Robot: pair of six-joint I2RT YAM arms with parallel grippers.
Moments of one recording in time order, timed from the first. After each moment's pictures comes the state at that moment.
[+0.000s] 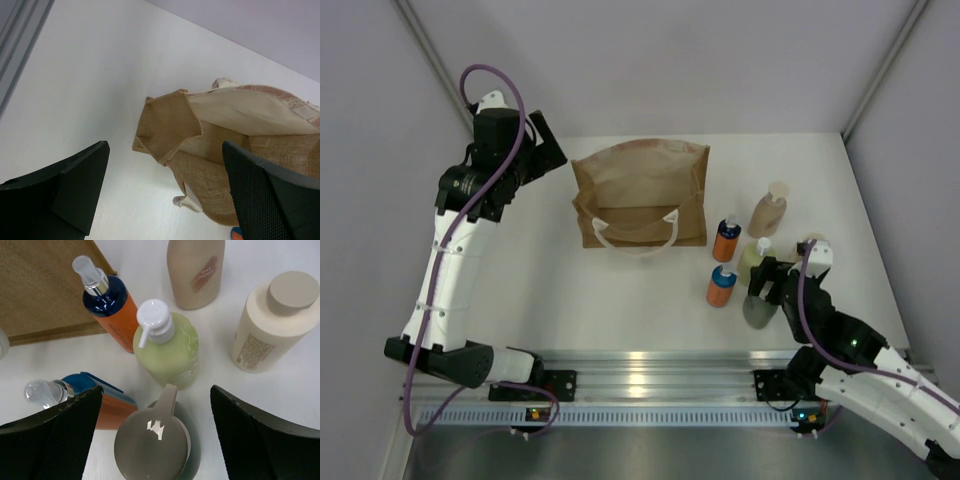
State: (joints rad) left arm -0.26 1.37 1.82 -0.96 -0.30 -0.54; right arm 0.84 0.39 0.51 -0.60 0.76 0.54
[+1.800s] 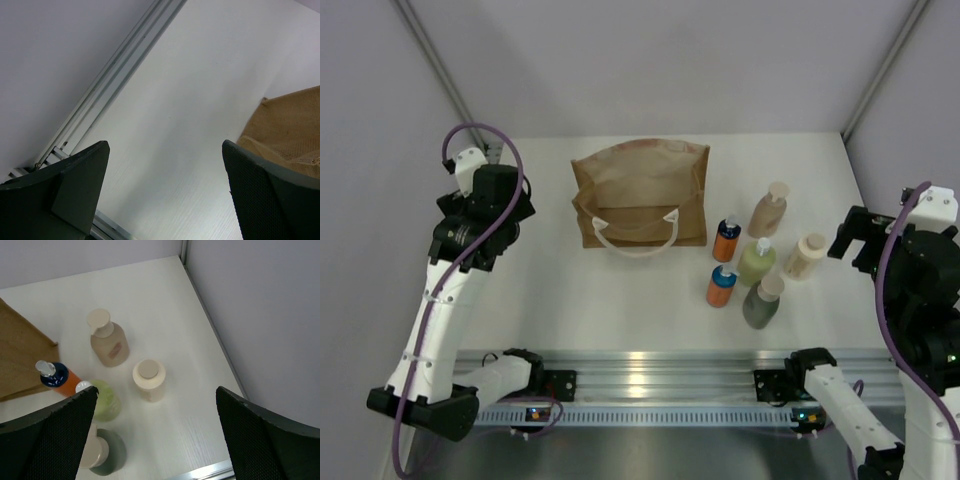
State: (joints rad) left arm -0.26 1.09 1.45 -1.04 -0.73 -0.52; right arm 0.15 0.65 1.39 -1.03 0.41 0.11
